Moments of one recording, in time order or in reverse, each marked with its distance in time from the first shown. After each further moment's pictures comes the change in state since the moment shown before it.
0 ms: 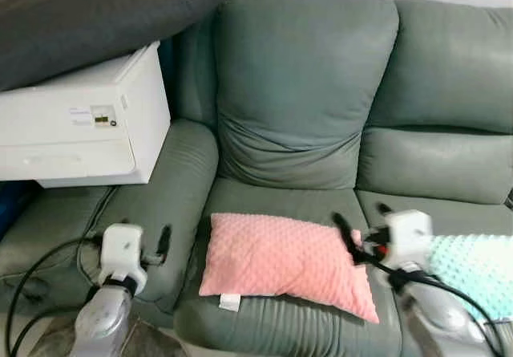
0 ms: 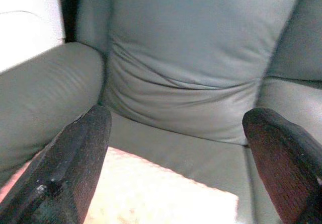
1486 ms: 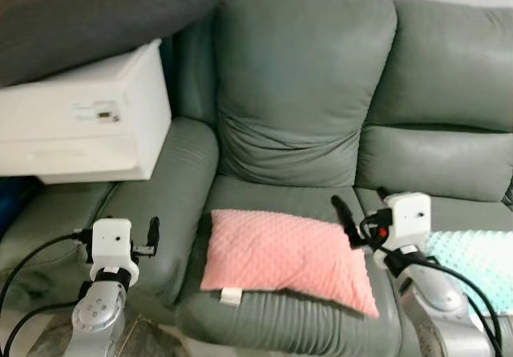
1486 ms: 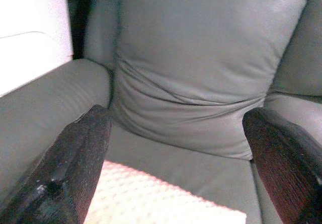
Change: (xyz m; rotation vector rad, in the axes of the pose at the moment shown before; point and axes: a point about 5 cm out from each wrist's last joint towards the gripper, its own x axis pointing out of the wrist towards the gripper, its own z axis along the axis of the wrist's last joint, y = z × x) left arm 0.004 0.007 0.013 0.005 -0.008 0.109; right arm 0.018 0.008 0.017 0.021 -0.042 0.026
